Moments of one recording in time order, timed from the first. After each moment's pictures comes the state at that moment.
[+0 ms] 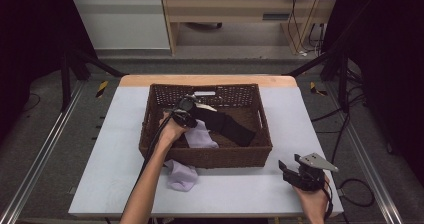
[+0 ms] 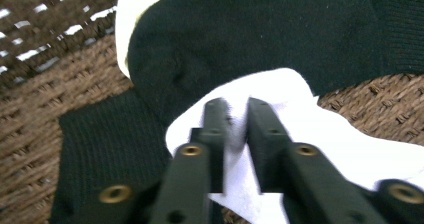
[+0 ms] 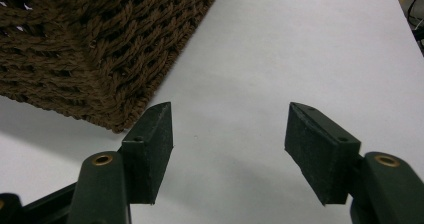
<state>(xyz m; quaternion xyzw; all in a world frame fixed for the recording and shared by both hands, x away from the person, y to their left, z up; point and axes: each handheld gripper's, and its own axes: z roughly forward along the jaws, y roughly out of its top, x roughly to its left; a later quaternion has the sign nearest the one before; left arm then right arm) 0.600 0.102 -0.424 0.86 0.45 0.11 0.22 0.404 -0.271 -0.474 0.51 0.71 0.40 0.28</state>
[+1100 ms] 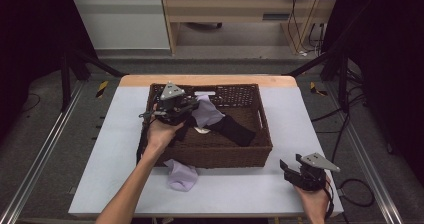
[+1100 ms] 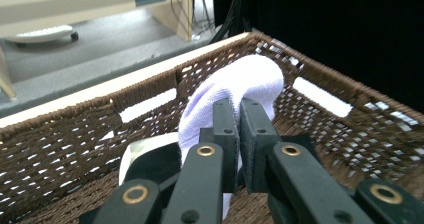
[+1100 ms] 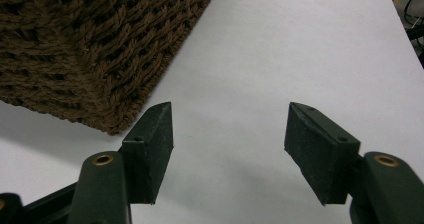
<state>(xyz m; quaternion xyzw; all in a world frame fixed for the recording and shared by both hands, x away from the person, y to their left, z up) 0.516 0.130 -0.325 0.76 0.36 0.20 0.50 0.404 -0.274 -0.474 0.52 0.70 0.40 0.28</state>
